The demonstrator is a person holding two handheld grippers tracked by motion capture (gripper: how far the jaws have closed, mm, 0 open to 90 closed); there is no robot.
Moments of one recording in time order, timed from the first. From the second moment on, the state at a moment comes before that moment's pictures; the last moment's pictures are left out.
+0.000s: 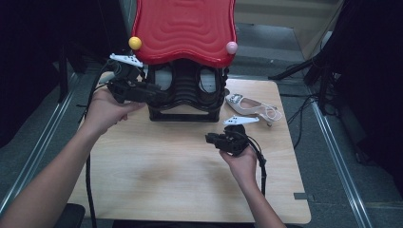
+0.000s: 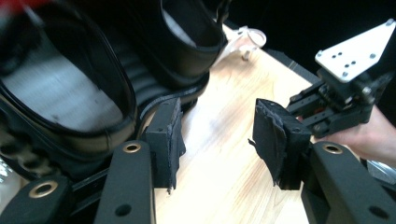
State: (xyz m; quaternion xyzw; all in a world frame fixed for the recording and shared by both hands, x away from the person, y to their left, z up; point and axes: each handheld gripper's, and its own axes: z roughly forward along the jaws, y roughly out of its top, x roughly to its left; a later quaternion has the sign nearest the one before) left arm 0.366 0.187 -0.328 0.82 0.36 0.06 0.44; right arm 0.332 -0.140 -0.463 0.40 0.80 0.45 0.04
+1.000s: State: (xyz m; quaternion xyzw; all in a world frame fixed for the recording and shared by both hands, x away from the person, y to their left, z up) left arm 0.338 0.214 -0.447 0.82 0.40 0.02 0.42; right arm 0.322 -0.169 -0.475 0.40 0.79 0.45 0.06
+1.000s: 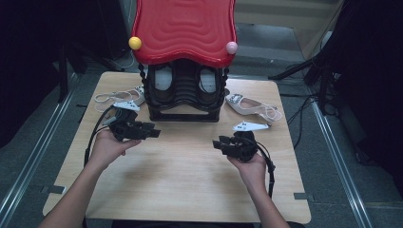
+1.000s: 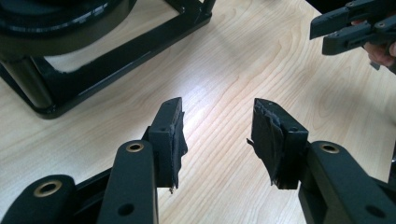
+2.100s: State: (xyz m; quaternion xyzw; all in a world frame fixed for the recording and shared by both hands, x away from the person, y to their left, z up) left arm 0.335 0.294 -0.473 0.80 0.43 0.05 0.42; right arm 0.331 -0.180 -0.478 0.44 0.78 0.44 0.06
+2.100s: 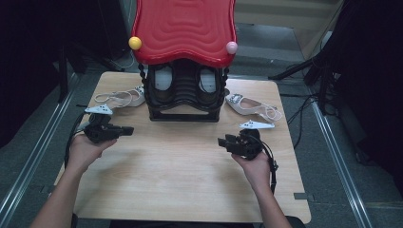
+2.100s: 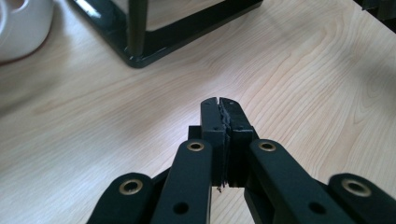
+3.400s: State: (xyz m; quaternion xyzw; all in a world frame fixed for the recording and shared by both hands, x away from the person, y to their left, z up) left arm 0.389 0.398 -0.519 0.74 0.55 0.09 0.38; right arm 0.332 -0.172 -0.487 0.44 0.79 0.42 0.08
